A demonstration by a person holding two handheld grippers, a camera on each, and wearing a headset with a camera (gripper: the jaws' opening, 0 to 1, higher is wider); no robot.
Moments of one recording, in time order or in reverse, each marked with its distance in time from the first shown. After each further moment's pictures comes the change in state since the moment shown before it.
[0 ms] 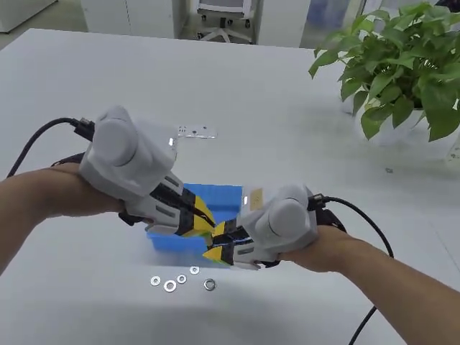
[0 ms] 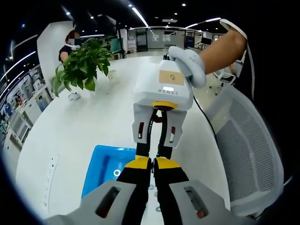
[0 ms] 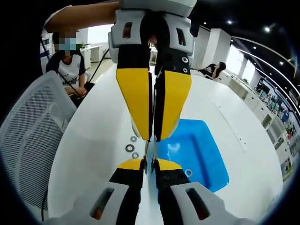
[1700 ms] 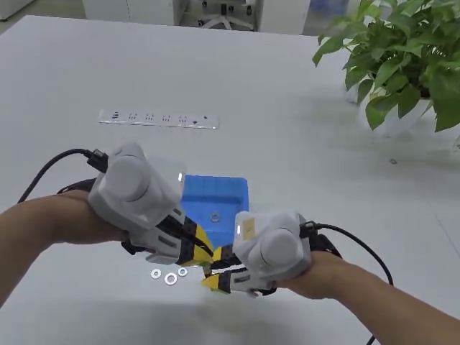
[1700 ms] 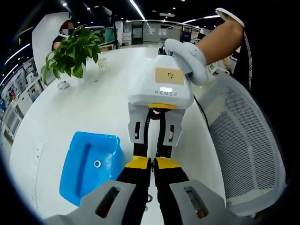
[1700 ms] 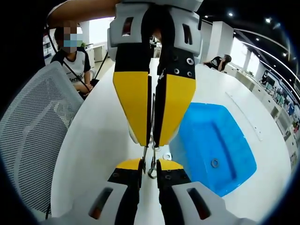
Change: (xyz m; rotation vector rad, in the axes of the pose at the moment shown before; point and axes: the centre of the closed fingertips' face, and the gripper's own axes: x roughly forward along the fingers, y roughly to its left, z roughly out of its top) left arm 0.026 -0.028 -0.031 -0.023 0.064 -0.075; right arm 0.024 0.037 -0.026 0.043 0.028 0.070
